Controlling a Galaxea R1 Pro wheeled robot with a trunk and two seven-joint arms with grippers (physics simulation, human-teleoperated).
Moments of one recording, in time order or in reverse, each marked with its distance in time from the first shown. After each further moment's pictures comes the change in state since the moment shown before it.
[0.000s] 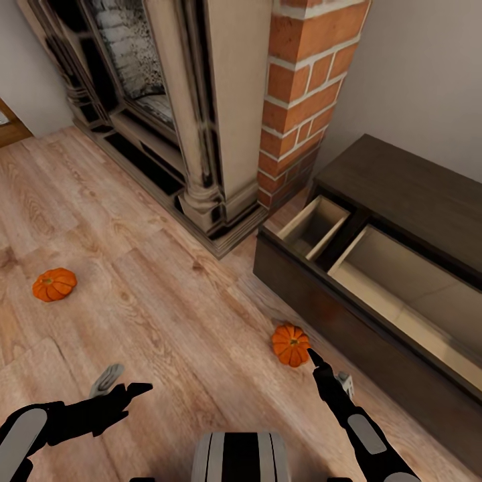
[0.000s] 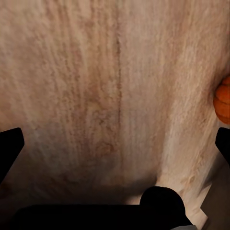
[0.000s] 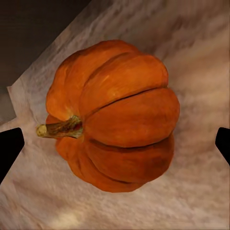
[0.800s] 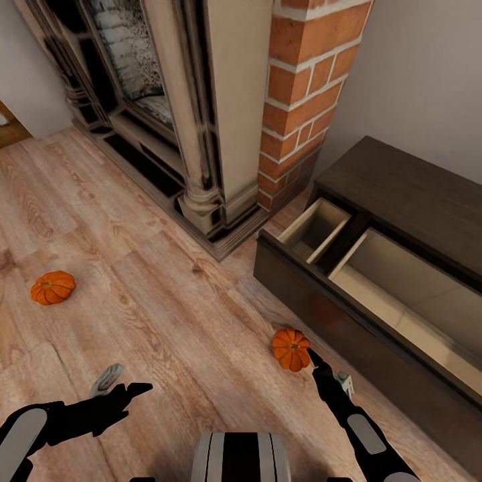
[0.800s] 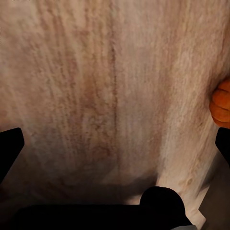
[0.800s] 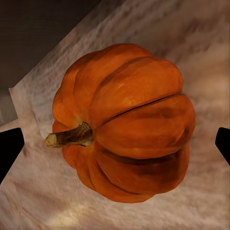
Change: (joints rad) left arm 0.000 0.000 0.000 0.000 0.000 0.000 -0.001; right arm 0.000 0.000 0.005 0.000 0.000 0.000 -0.001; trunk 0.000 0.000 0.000
